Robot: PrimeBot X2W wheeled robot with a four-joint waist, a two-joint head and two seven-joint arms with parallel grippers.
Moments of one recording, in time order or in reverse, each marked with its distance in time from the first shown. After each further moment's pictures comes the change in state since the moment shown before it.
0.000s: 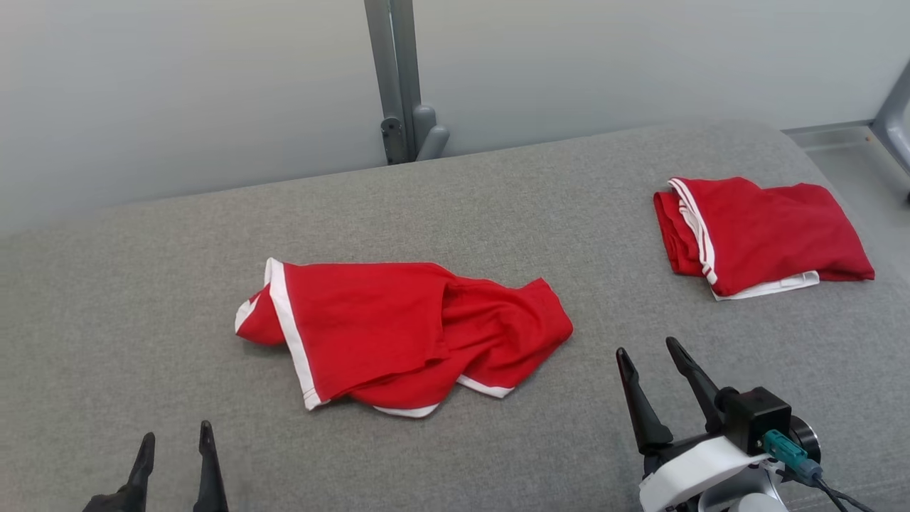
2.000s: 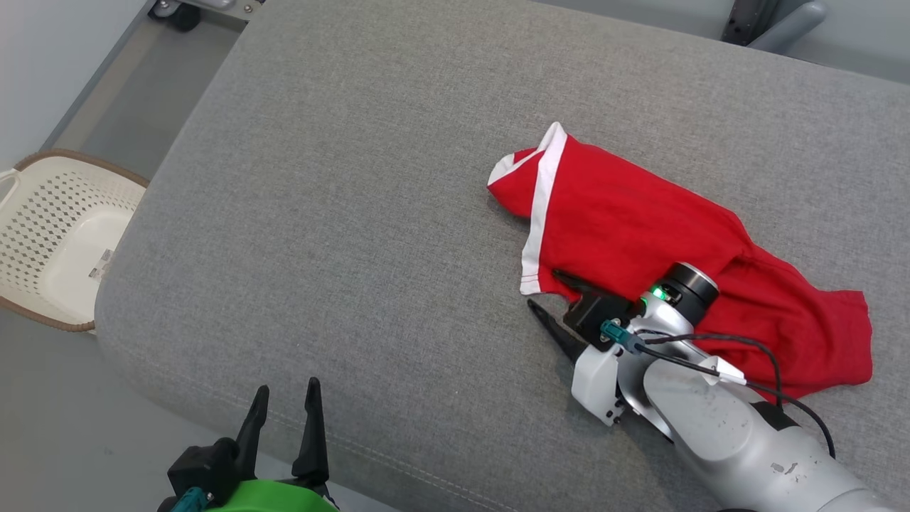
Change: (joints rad) left arm -0.079 -0.024 -0.273 -0.007 -0.208 0.036 0.000; right arm -0.621 -0.109 0.561 0.607 -0.160 0.000 0.000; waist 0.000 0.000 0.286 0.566
